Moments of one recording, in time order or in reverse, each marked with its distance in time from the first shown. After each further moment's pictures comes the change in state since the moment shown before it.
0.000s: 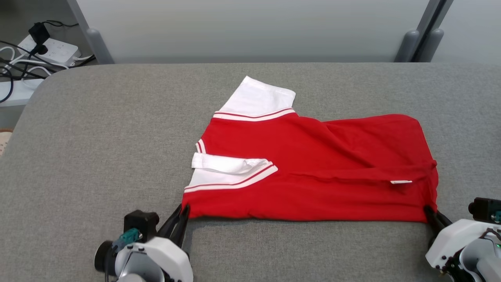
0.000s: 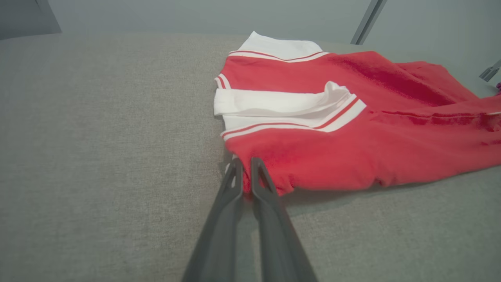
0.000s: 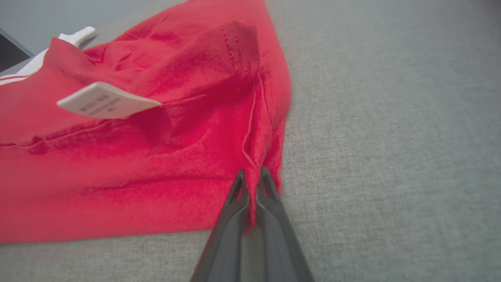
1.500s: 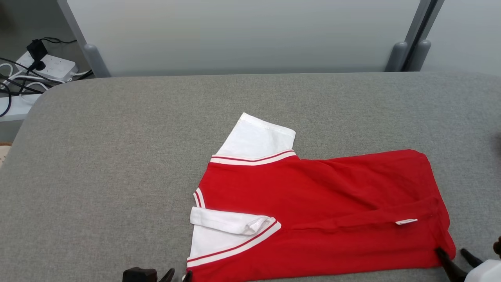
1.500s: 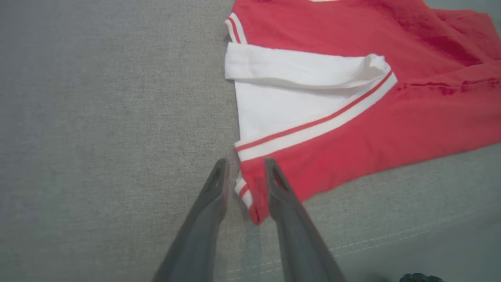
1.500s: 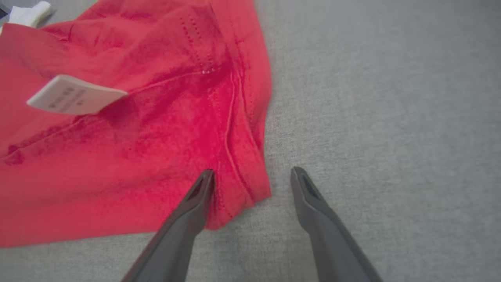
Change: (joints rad) left arm 0.363 0.103 -0.027 -0.403 -0.029 0.154 0.250; right arm 0.322 -0.105 -0.175 -0.316 -0.042 0.005 0.198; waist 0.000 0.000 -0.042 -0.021
